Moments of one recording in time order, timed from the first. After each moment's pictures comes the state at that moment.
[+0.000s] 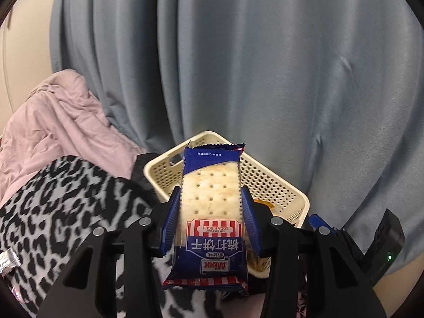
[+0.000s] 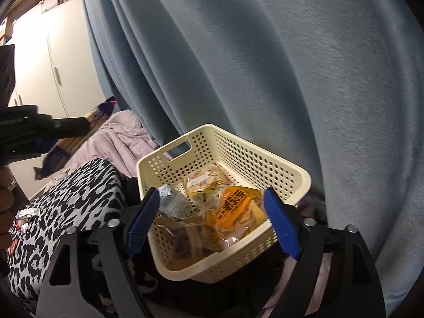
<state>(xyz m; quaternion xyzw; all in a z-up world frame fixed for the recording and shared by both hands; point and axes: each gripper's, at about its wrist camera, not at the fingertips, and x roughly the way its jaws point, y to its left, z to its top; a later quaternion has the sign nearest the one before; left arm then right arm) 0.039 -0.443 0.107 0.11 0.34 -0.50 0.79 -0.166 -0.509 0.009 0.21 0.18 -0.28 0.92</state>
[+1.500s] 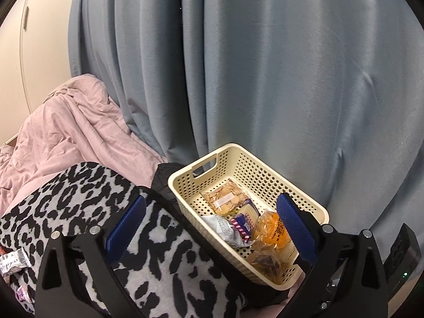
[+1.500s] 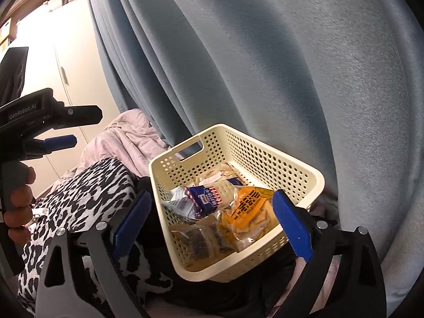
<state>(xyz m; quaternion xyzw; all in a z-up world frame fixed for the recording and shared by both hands) 0.057 -0.425 0.114 0.10 0.31 -0.45 0.83 -0.155 -0.495 0.016 0.21 0.18 -0.26 0.93</state>
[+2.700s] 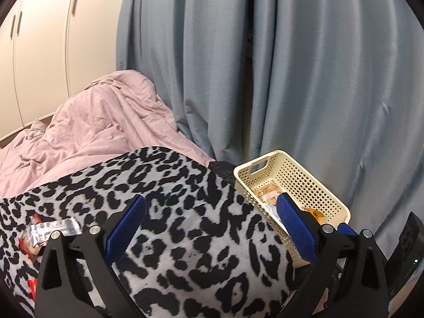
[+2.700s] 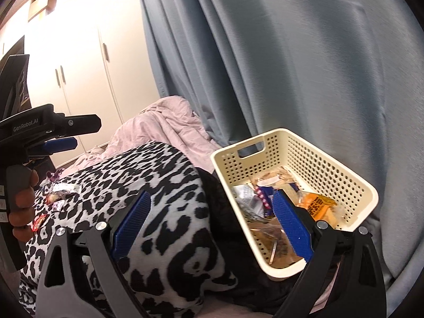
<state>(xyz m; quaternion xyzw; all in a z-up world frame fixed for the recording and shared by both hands) 0.083 -0.303 0.120 0.04 0.31 -0.38 0.87 -0.114 -0.422 0.042 0.15 0.20 -0.17 0.95</state>
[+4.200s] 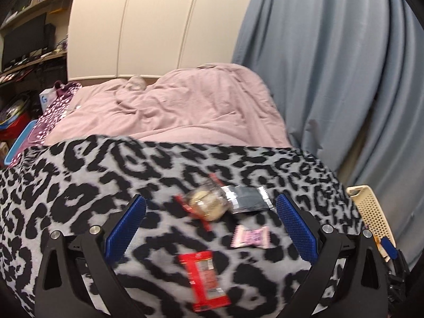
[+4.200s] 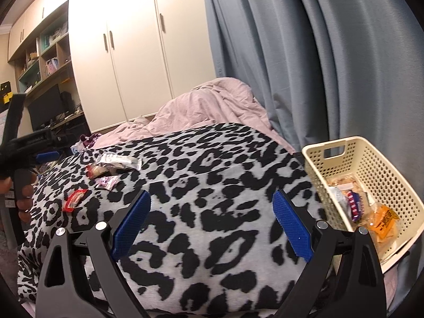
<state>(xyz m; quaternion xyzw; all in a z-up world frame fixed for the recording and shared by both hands) 0.148 -0.053 0.081 -0.07 0.35 -0.16 0.92 -0.041 -0.316 0.046 0.09 0.24 -0.04 0.96</state>
